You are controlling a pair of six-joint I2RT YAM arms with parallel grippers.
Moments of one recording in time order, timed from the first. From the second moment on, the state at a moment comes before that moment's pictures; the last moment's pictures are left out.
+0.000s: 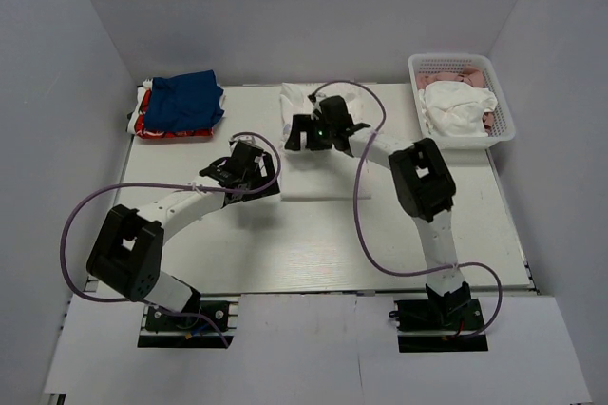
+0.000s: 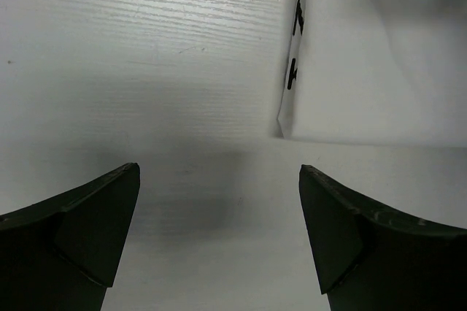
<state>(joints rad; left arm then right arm) -0.52 1.48 0.90 -0.35 -0.19 -0.62 0.56 2.19 1.56 -0.02 -0.33 0.39</state>
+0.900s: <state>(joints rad) -0.52 1.73 0.98 -0.18 -0.03 -0.58 0.38 1.49 0.83 0.01 0.04 0.50</state>
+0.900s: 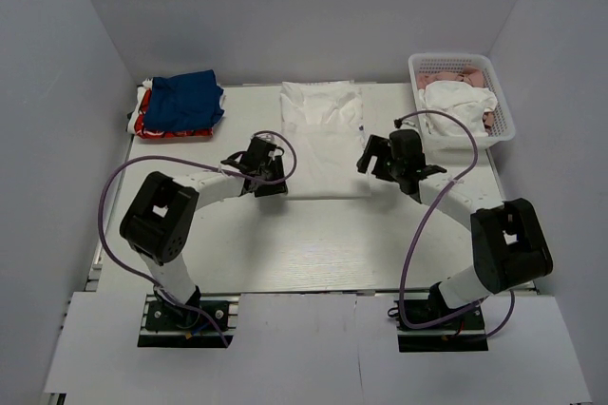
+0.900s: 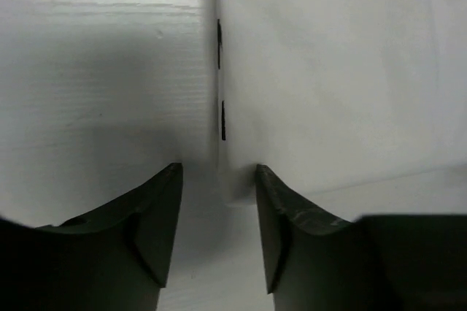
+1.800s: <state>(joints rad) -0.52 1.74 0.95 -0.14 0.07 -0.55 0.37 1.56 0.74 -0.09 -0.08 0.59</state>
